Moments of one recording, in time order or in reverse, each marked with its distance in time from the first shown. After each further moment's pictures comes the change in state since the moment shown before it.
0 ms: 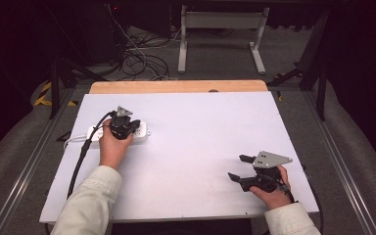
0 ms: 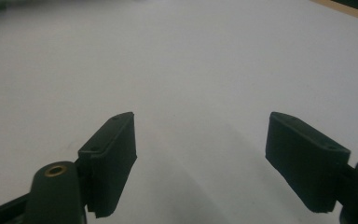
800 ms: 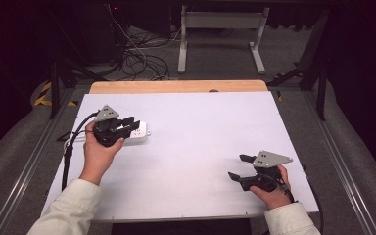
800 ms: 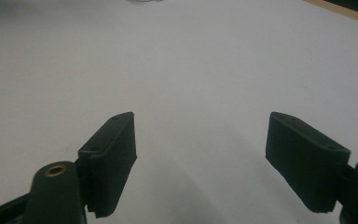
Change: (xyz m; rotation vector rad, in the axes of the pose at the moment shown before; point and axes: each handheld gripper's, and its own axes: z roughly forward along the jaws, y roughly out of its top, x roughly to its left) left arm -0.024 0.007 -0.090 -0.193 -0.154 0.082; right arm -0.001 0.000 0.000 -0.006 -0.004 0.003
